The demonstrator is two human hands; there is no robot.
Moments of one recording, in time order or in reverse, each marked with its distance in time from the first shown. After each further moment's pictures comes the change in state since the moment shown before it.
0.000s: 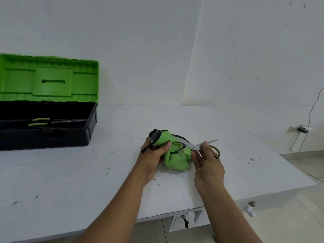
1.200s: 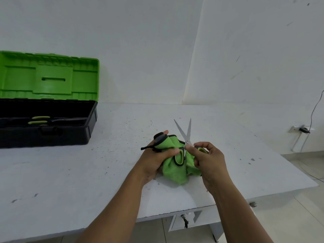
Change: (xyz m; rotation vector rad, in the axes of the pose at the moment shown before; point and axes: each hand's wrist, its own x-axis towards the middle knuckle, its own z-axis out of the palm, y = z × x) left_hand -0.015 0.011 0.009 0.063 -0.153 -0.043; right_hand -0.003 -0.024 -0.001 -0.629 -0.296 -0.099
